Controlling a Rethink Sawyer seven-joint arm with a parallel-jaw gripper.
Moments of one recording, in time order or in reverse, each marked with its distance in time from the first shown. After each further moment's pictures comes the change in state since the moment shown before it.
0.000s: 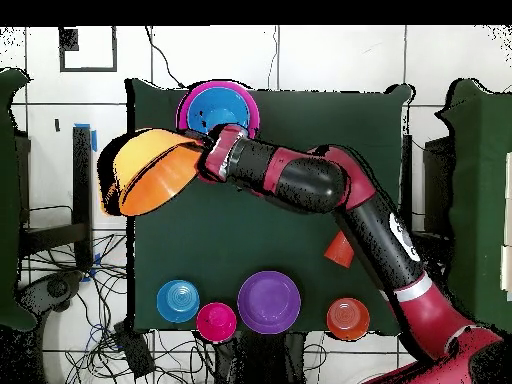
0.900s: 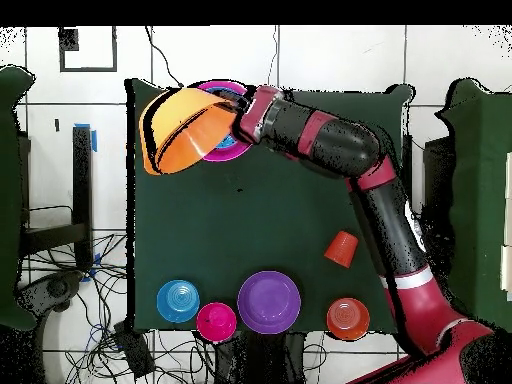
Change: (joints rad) arm 0.023 0.028 0.000 -0.217 0.067 0.110 -0.199
